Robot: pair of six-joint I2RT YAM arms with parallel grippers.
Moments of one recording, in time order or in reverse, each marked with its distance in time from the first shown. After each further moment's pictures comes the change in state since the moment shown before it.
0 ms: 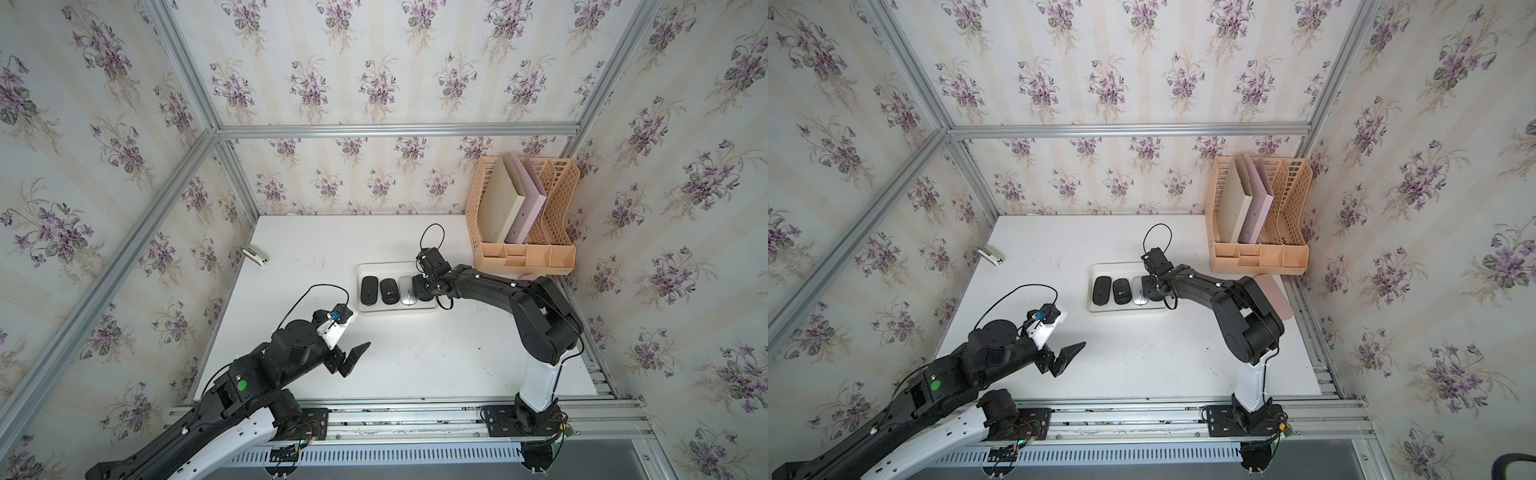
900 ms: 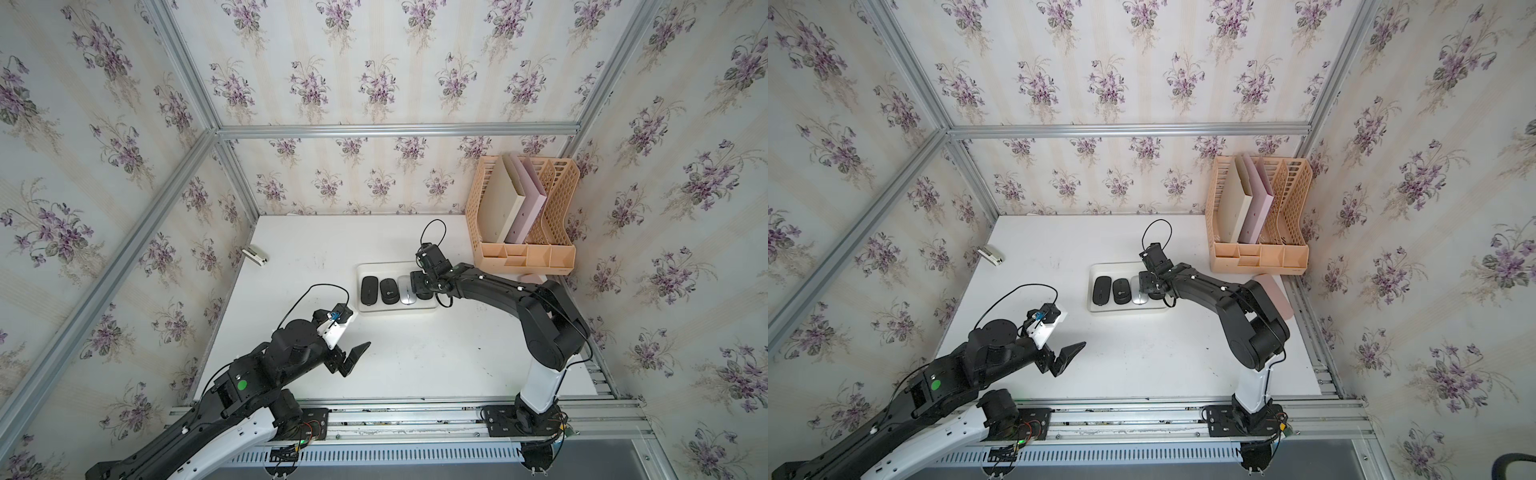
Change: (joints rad) left arm 0.000 0.004 0.005 -0.002 -0.003 0.000; right arm 0.020 -0.091 -0.005 -0.006 0.041 0.017
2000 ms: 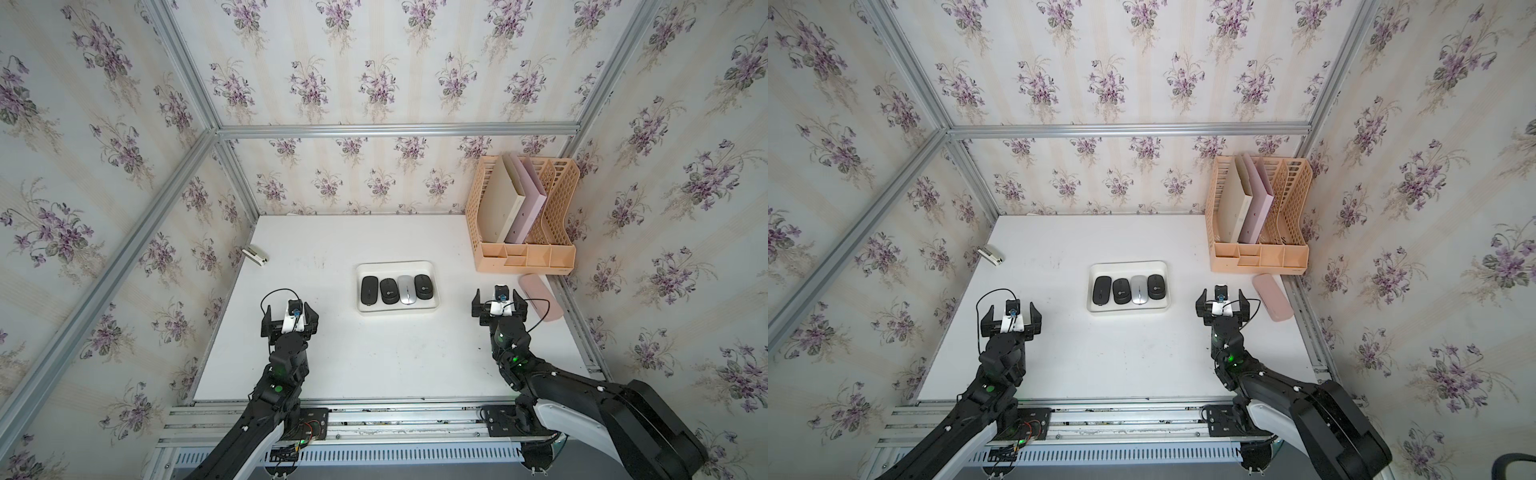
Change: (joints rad) left arm 0.568 0.032 -0.681 1.068 -0.564 0.237; right arm -0.156 -0.707 -1.139 1.248 0.485 -0.506
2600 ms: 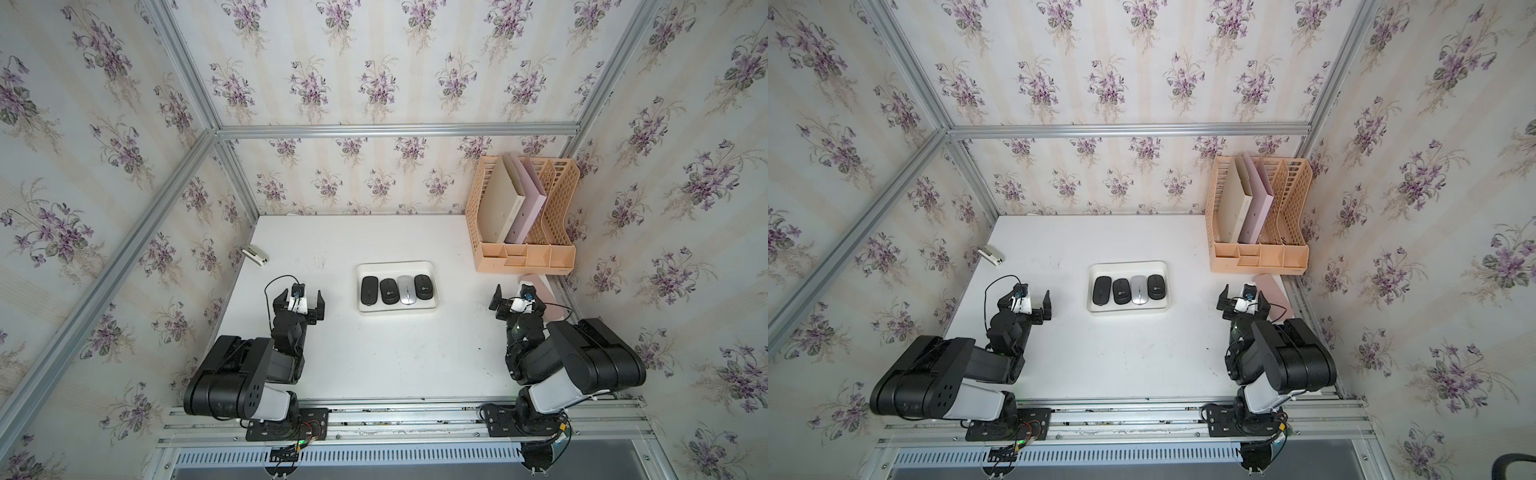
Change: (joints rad) left arm 0.249 0.932 0.064 0.834 0.528 -0.086; right arm -0.396 0.470 -0.027 0.562 -0.352 0.122
